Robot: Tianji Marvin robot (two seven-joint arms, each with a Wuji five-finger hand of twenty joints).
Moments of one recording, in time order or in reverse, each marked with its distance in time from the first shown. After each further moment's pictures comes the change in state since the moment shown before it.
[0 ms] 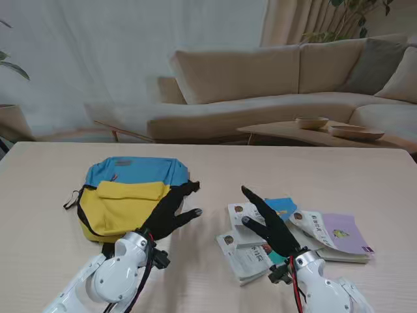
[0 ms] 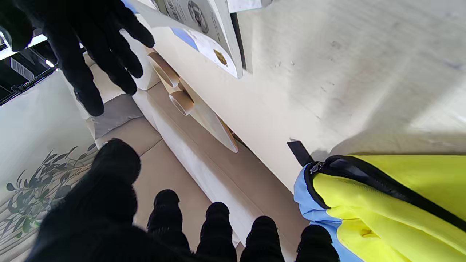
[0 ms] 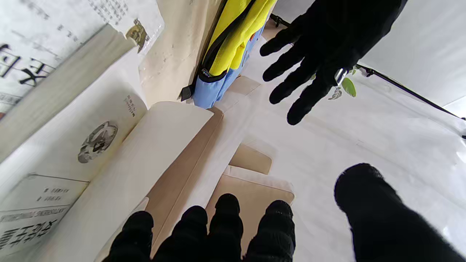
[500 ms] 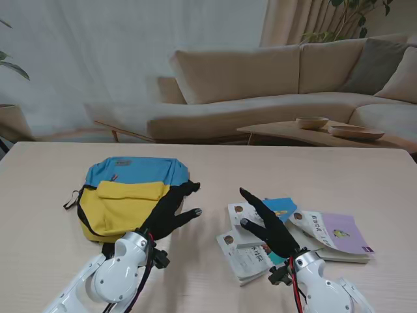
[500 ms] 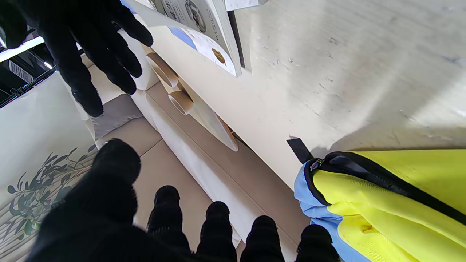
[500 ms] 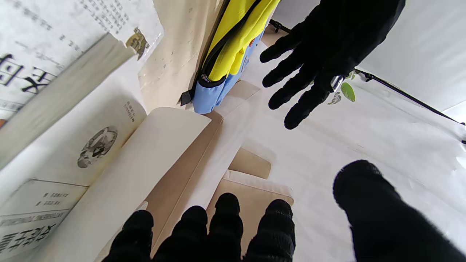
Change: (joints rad) left arm 0.003 -0.002 -0.005 -0.004 0.019 0.001 -0.002; right arm -0.008 0.001 0.005 -0.013 -0.005 0.007 0.020; left_hand 0.000 0.000 0.000 0.000 0.000 0.000 0.076 0.025 0.000 0.000 0.012 0.000 0.000 0.000 0.000 0.017 0.000 0.000 0.000 0.011; right_hand 0.012 -0.024 0.022 0.006 0.000 0.000 0.001 0.062 0.000 0.000 0.014 0.003 0.000 0.000 0.000 0.000 0.009 0.000 -0.003 0.028
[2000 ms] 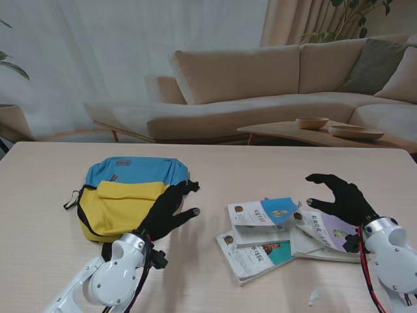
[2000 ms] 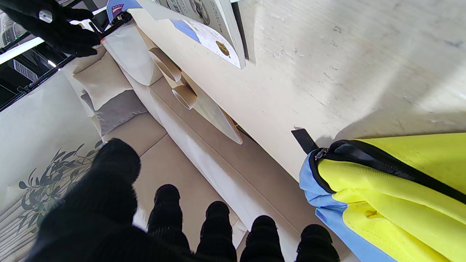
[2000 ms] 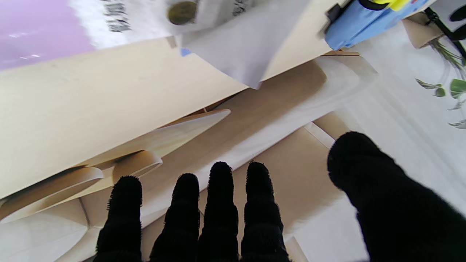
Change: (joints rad) left arm 0.026 0.001 -0.018 -0.024 0.026 -0.019 0.017; right arm 0.008 0.049 0.433 -0.046 -0.326 0.083 0.203; left_hand 0.000 0.000 0.000 0.000 0.000 0.000 0.024 0.010 0.000 0.000 0.004 0.000 0.000 0.000 0.000 0.010 0.000 0.000 0.000 0.005; right_hand 0.021 -0.251 0.250 0.033 0.111 0.177 0.529 0.241 0.083 0.082 0.495 0.209 0.090 0.111 0.405 0.197 -0.011 0.166 0.765 0.017
